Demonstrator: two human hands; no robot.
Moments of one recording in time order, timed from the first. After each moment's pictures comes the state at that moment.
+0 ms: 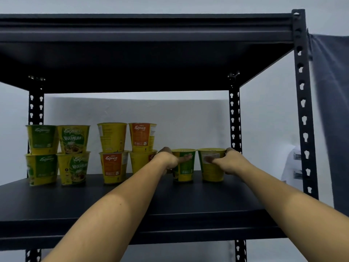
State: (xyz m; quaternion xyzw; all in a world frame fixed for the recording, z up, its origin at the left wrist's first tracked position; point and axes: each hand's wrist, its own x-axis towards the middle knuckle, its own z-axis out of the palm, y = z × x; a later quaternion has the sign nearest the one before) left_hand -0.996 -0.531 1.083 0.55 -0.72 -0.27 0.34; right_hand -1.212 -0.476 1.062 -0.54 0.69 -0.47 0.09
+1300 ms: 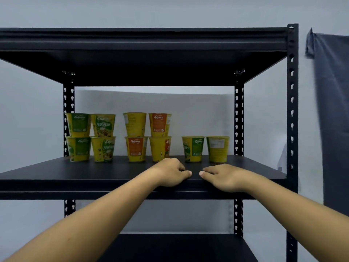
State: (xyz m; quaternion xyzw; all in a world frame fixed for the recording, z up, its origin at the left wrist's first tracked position) left_hand -0.914 -0.388 1.028 0.48 -0.86 -0.06 0.17; right_hand -1.115 -0.333 1.022 -0.72 0.68 -0.14 0.03
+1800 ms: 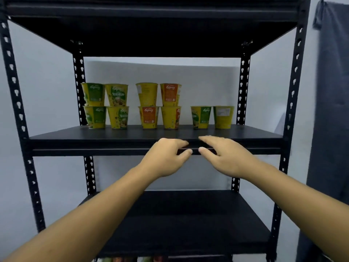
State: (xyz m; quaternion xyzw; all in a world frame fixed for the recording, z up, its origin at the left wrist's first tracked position) left_hand -0.831 -0.287 0.968 0.39 -0.86 0.02 0.32; right_hand -1.040 -0.235 0.973 -0.75 0.61 -0.24 -0.12
